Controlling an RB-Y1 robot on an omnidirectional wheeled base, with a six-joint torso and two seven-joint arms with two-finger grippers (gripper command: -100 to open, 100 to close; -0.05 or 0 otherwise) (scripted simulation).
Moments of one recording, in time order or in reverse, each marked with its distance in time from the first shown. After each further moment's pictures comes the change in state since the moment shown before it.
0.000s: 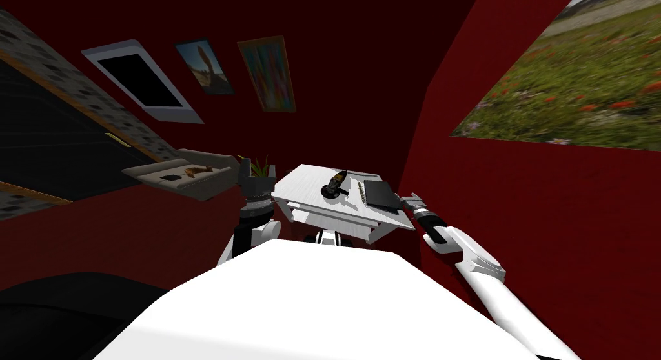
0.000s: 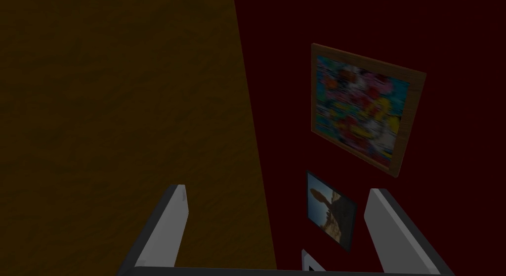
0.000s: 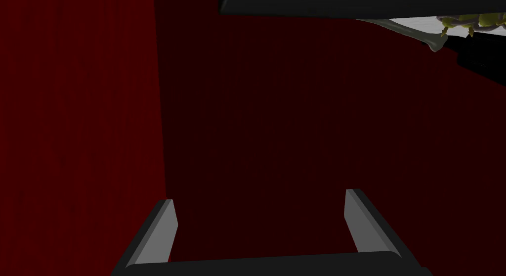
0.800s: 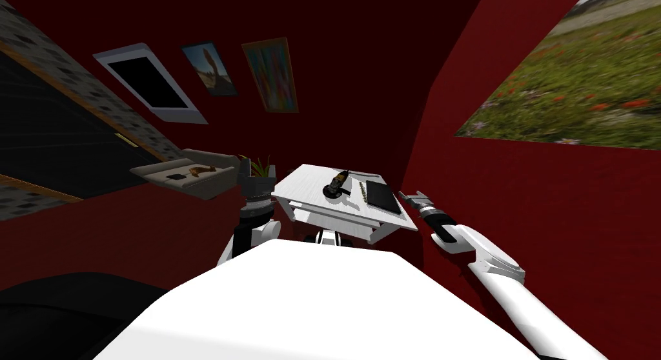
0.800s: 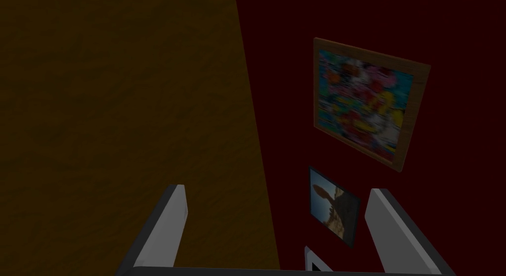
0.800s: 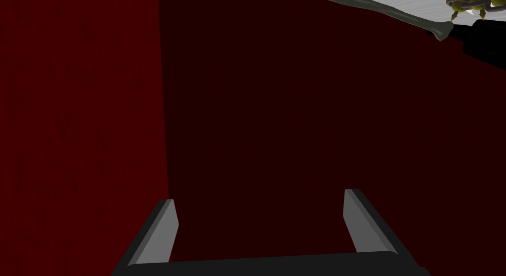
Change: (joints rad) left arm 0.000 0.000 0.000 0.000 0.000 0.000 0.000; right arm 0.014 -0.088 -0.005 -0.004 -0.030 0.018 -0.062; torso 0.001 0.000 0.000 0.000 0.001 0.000
